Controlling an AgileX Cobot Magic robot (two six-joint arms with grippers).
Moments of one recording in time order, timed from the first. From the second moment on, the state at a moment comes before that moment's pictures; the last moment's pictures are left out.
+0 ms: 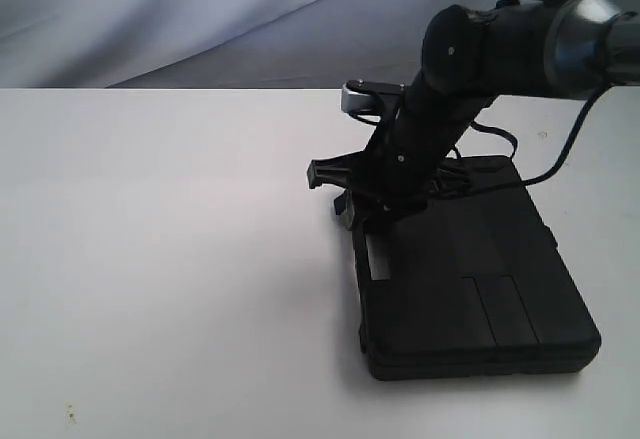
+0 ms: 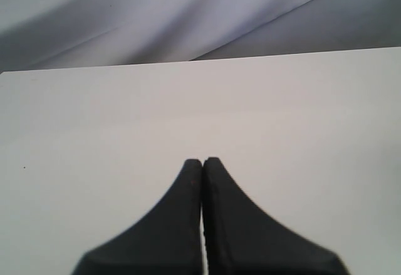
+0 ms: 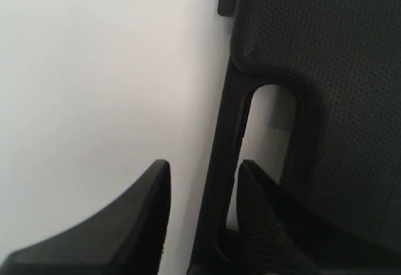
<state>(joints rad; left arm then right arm) -0.05 0.00 0.00 0.09 0.33 -0.04 0.63 2.00 -1.44 0.26 0.86 0.15</state>
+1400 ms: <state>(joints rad) -0.05 0.00 0.00 0.09 0.33 -0.04 0.70 2.13 -1.44 0.09 0.78 0.41</state>
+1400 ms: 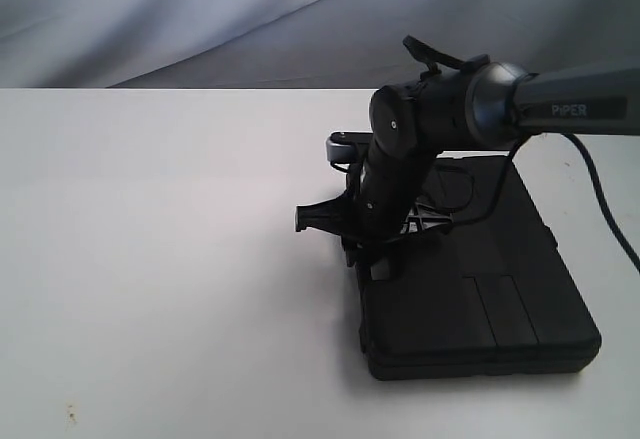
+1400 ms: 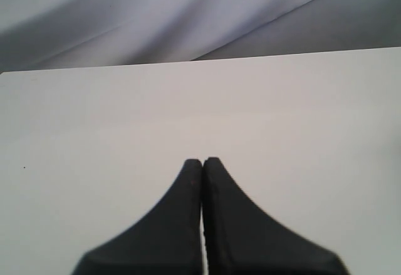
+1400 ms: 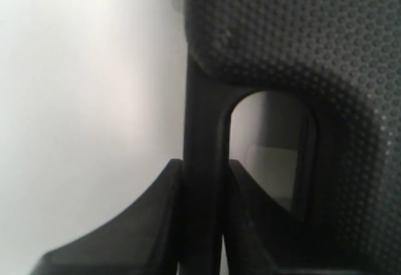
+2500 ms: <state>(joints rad) -0.05 0.00 0.00 0.09 0.33 -0.04 0.83 2.29 -1.74 0.14 0.78 0.48</state>
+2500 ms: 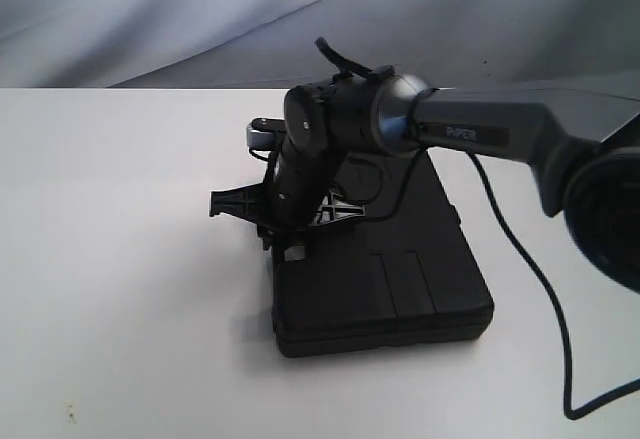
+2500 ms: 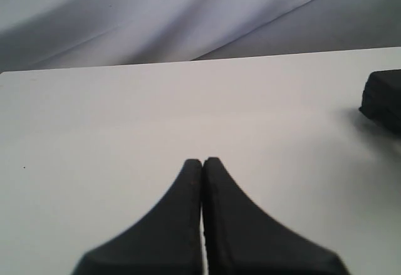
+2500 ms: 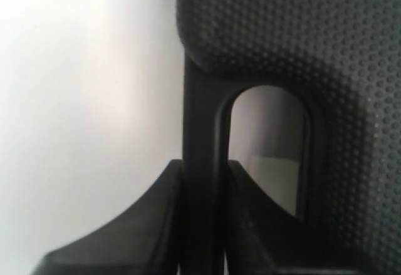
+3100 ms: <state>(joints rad) -0.05 0.00 0.00 0.09 0.33 -0.04 0.87 2.40 -1.91 0.03 0.80 0.66</state>
